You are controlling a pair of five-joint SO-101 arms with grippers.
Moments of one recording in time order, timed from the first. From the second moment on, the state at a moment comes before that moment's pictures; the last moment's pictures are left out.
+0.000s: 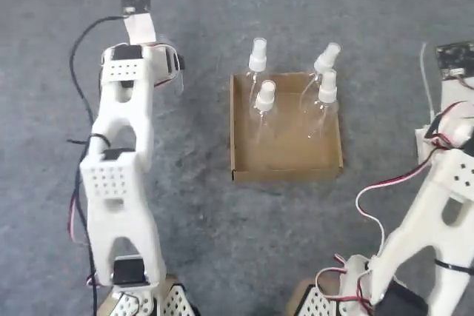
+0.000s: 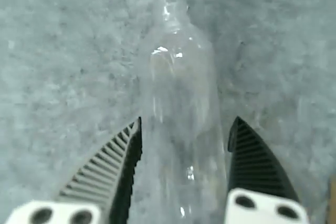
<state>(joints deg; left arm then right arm) -9.9 50.1 -35.3 61.4 9.3 27.7 -27.5 15.6 80.4 33.4</state>
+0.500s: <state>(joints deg) -9.7 82.1 -91.8 92.3 7.6 15.5 -38.8 16.3 89.5 32.7</state>
